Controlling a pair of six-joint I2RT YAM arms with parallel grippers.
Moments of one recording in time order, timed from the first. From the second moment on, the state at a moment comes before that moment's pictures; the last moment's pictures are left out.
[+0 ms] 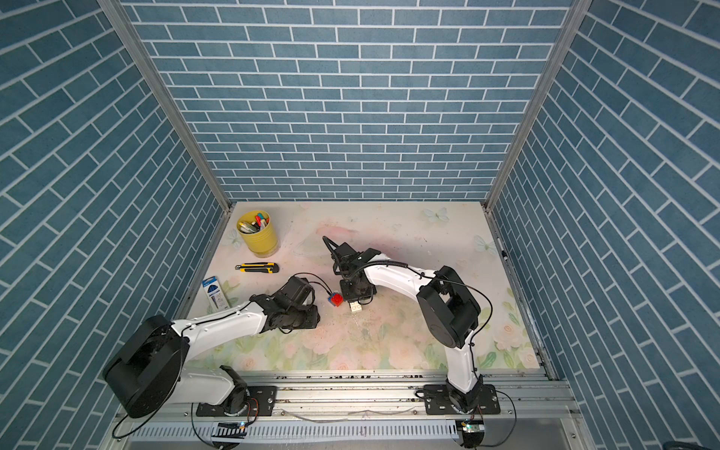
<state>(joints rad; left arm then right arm) -0.65 1.39 0.62 -0.37 0.03 -0.64 0.87 1.94 1.45 -0.86 -0.03 0.53</state>
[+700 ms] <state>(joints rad) -0.65 1.40 0.62 -0.36 0.03 -0.64 0.87 1.97 1.46 -0.88 -0.05 0.52</state>
